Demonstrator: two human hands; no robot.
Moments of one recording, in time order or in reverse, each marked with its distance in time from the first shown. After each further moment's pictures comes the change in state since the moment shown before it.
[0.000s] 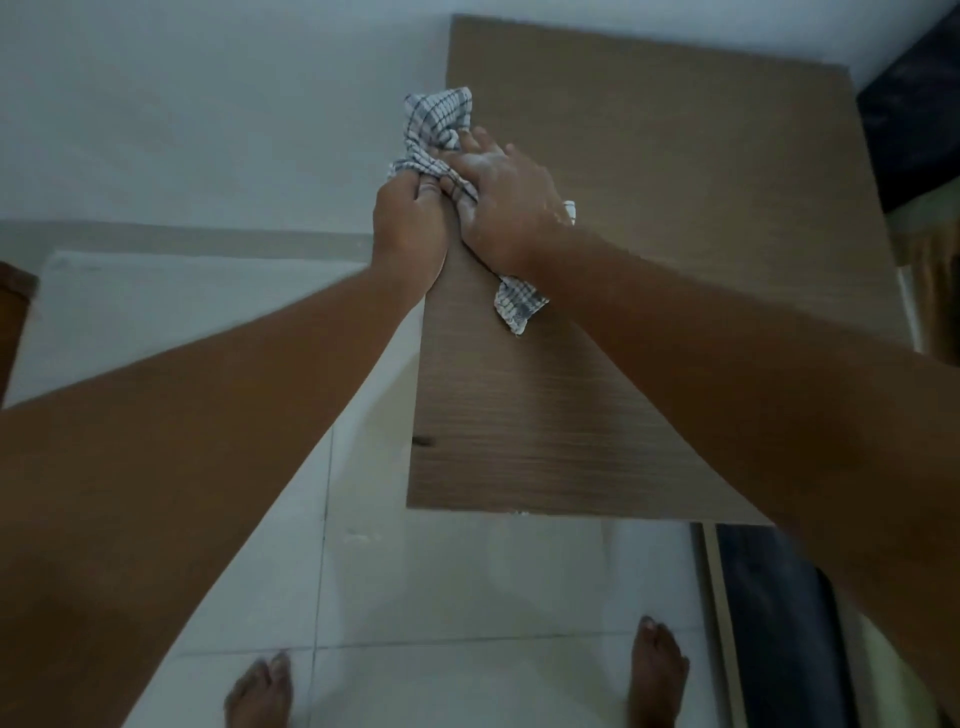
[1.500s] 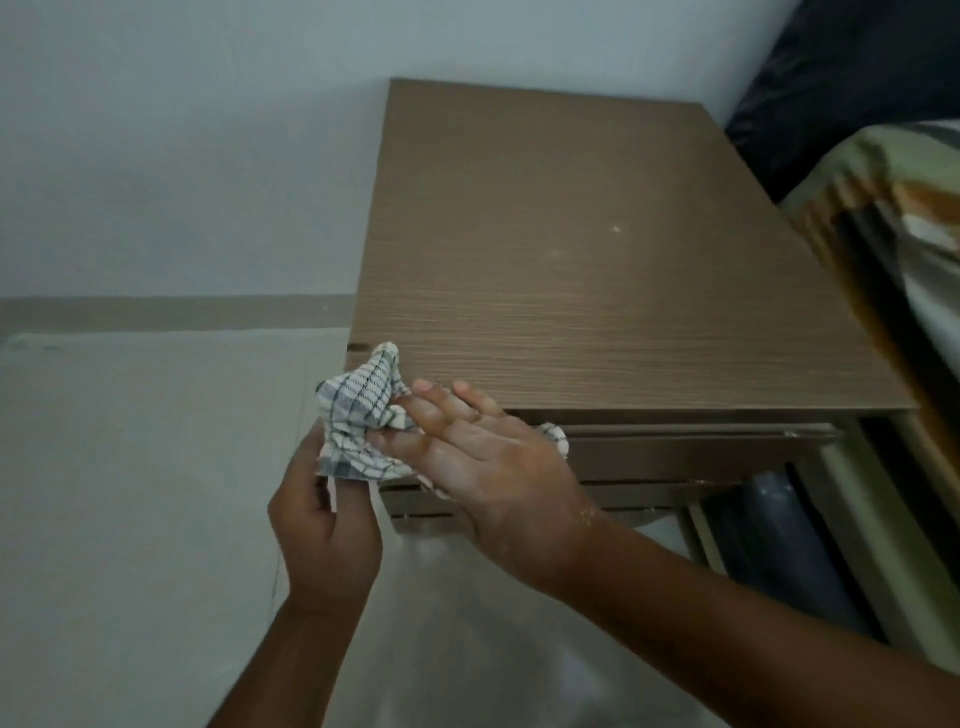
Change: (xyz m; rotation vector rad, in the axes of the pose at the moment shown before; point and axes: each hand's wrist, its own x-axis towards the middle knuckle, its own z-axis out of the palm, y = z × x) left_hand -0.274 -0.137 -0.048 -0.255 0.241 0.450; right_hand -0.292 -0.063 0.062 -0.032 0.253 -0.391
